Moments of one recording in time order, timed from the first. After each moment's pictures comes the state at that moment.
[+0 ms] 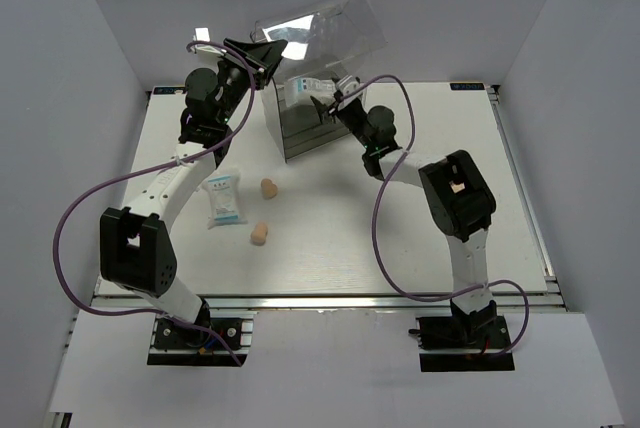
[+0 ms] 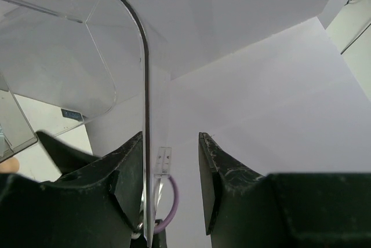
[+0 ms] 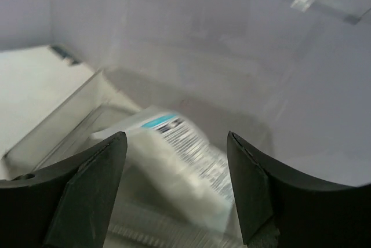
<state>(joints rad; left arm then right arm) -0.28 1.58 1.33 0.55 0.23 -1.27 0.54 2.13 1.39 1.08 -0.20 -0.27</state>
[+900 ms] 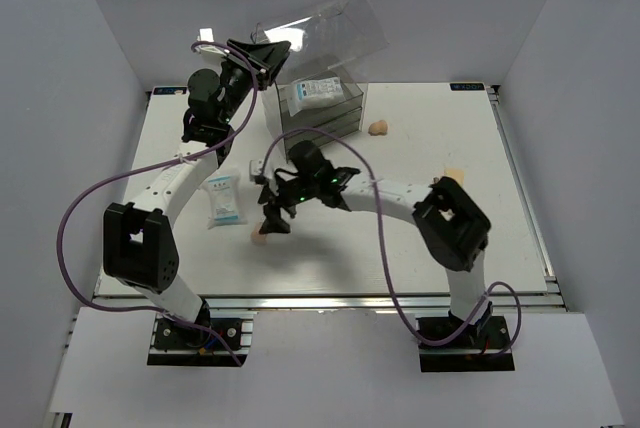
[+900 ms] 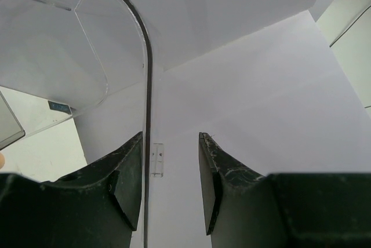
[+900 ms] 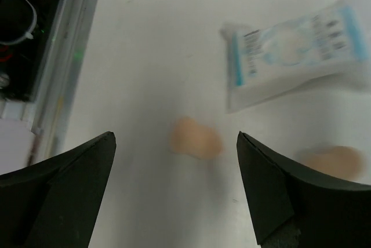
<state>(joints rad) -0.28 1.61 1.33 0.60 0.27 -1.32 0.90 1.94 1.37 0.04 -0.77 -0.37</state>
